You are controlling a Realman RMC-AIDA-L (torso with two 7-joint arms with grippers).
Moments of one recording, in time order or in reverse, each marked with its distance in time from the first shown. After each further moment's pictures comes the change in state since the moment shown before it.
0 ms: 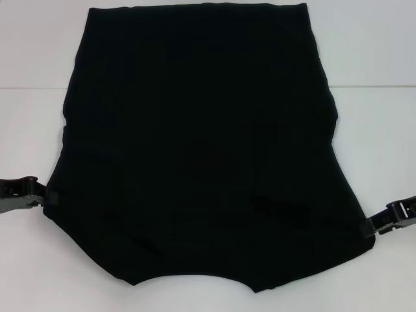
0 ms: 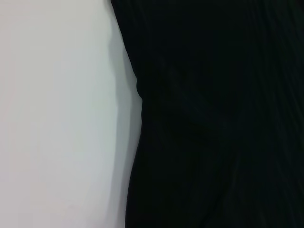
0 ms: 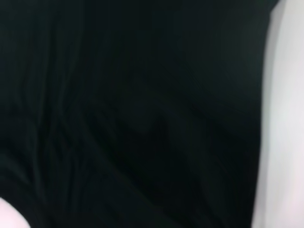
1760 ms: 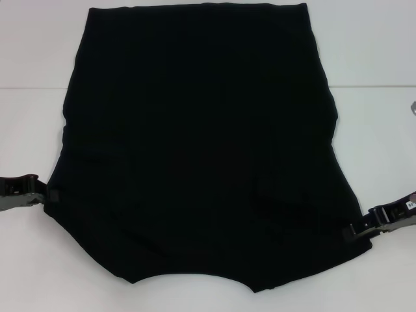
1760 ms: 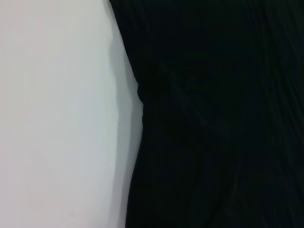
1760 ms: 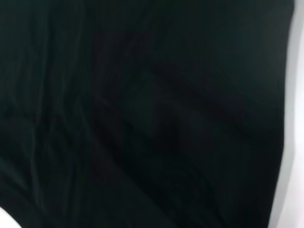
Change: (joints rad) left arm -0.006 0.002 0.000 -0.009 0.000 -0.015 0.000; right arm 0.026 0.030 -0.019 0.052 -0.022 0.069 0.027
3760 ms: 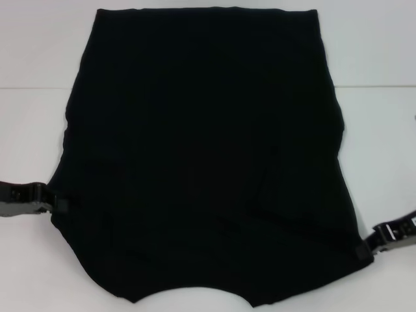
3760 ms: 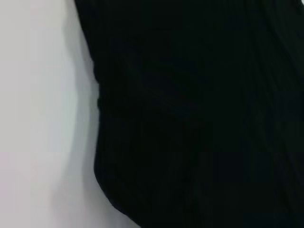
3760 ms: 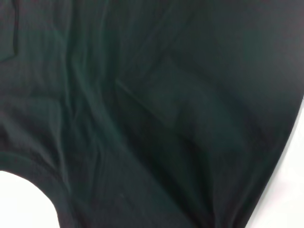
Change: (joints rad) left arm -0.019 0.016 0.023 -0.001 0.007 0.111 0.029; right arm -0.042 0.020 0.012 -0.075 0.005 -0.137 0.009
